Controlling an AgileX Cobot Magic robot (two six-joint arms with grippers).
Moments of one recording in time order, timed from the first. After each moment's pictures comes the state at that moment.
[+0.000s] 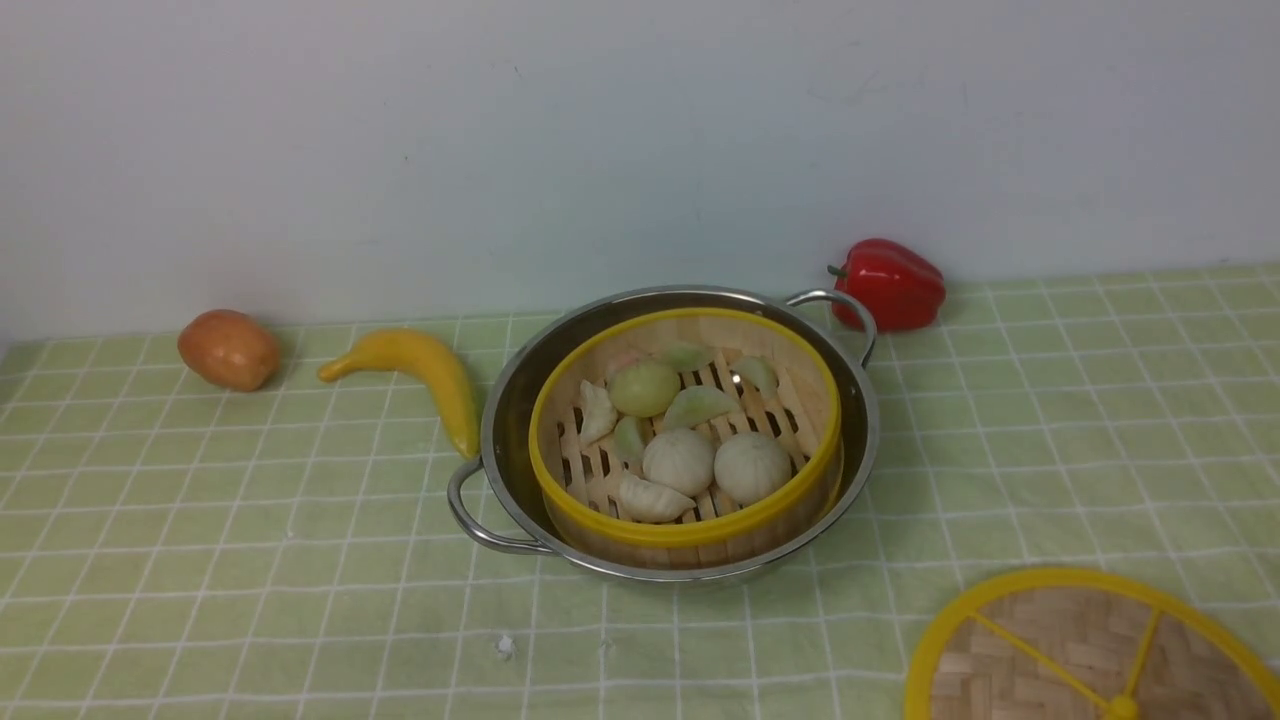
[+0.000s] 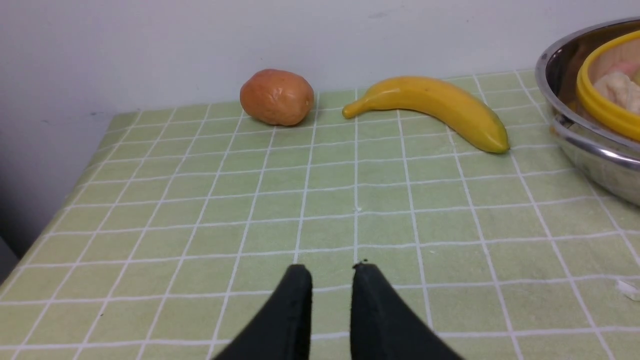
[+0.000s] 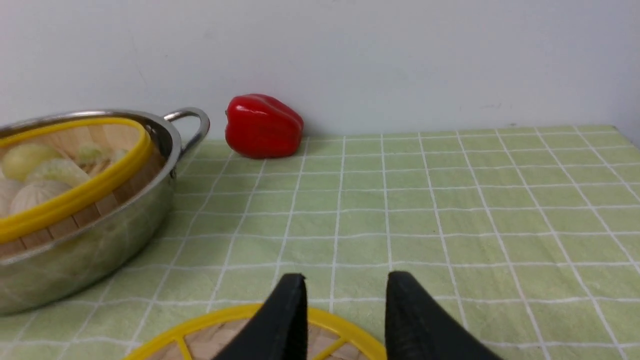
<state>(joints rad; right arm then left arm) 0.07 0.00 0.01 0.01 0.30 0.22 0.09 0.00 0.01 0.04 0.34 0.07</state>
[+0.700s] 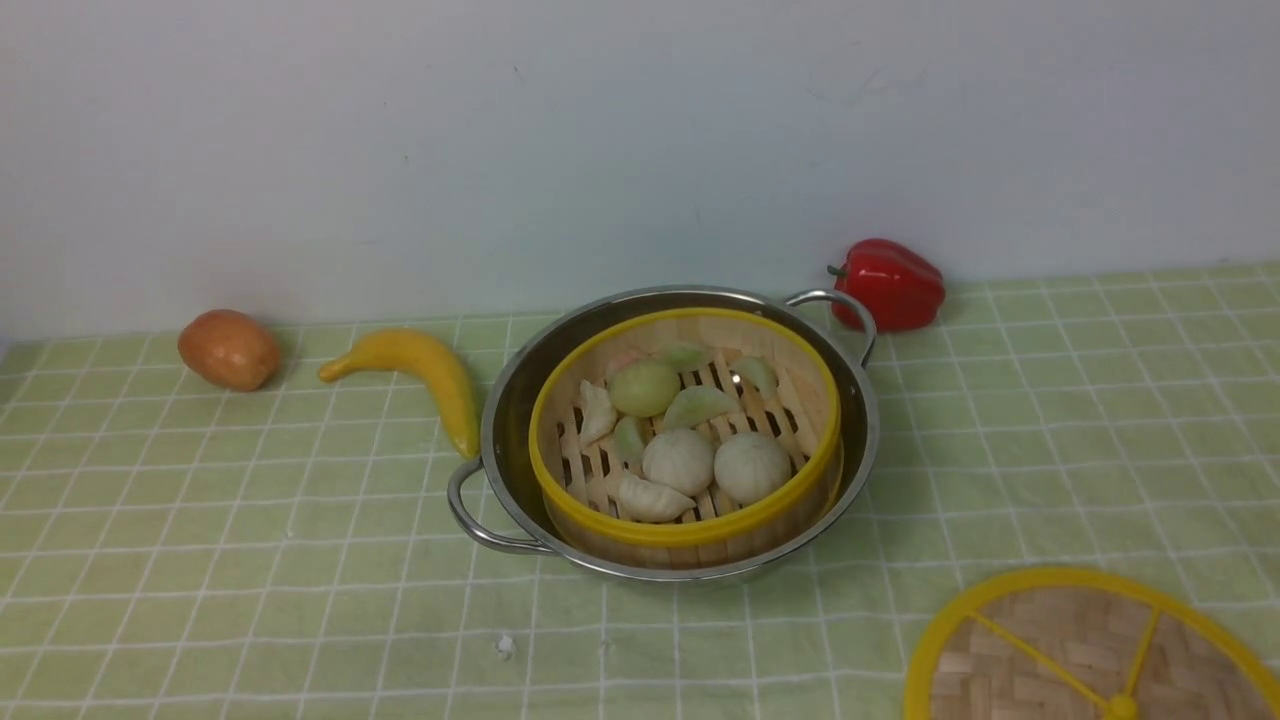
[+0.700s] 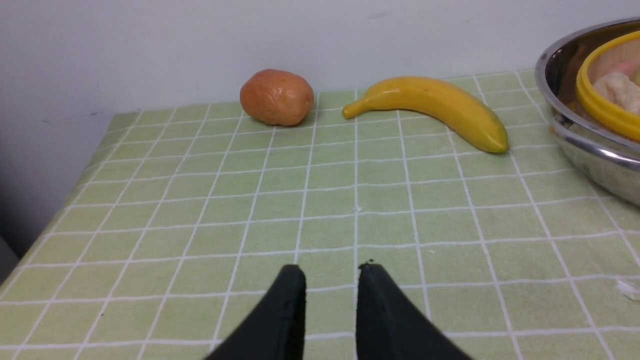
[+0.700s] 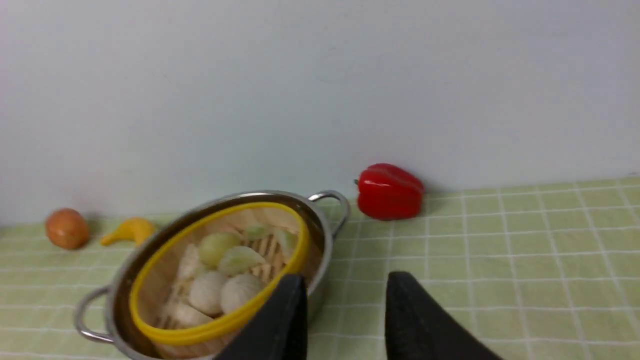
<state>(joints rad) 0.07 0.26 -0.55 0.43 0.70 0.03 0.09 0.00 0.01 0.04 0.34 0.07</state>
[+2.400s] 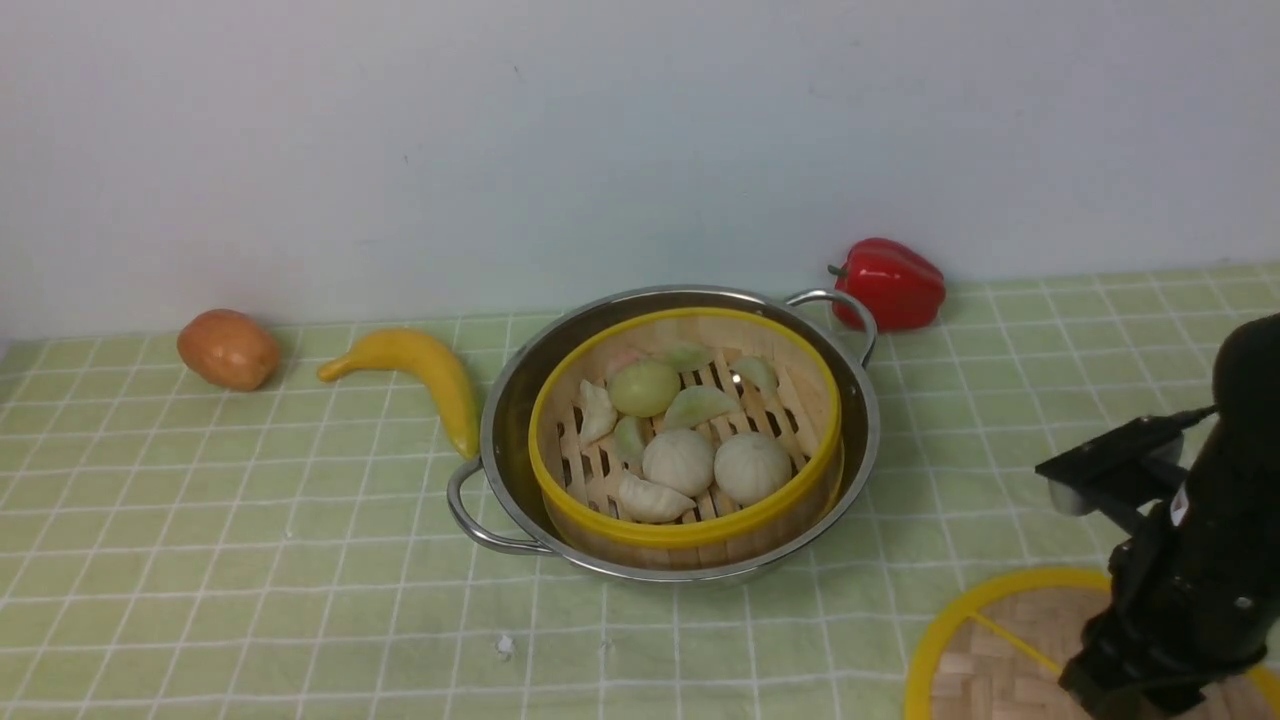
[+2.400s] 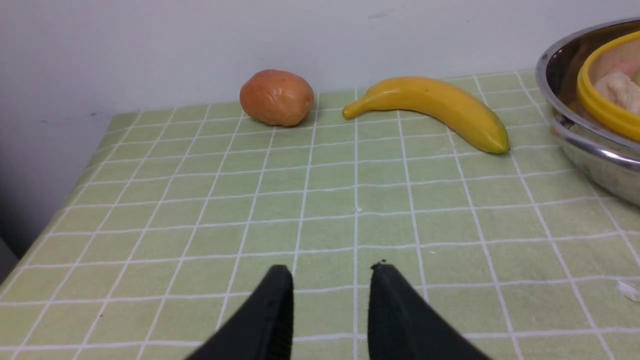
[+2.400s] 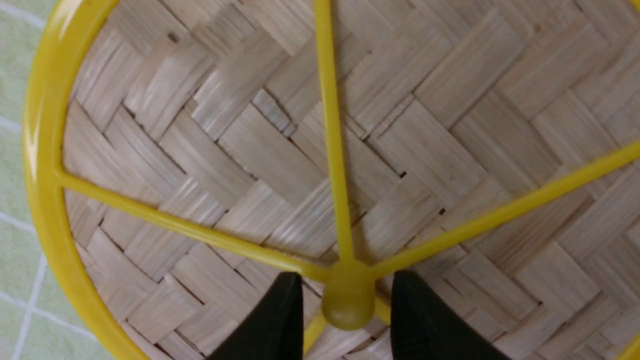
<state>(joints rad) 0.29 1.64 -0.90 0.12 1.07 -0.15 0.09 0.00 0.01 0.04 0.34 0.07</state>
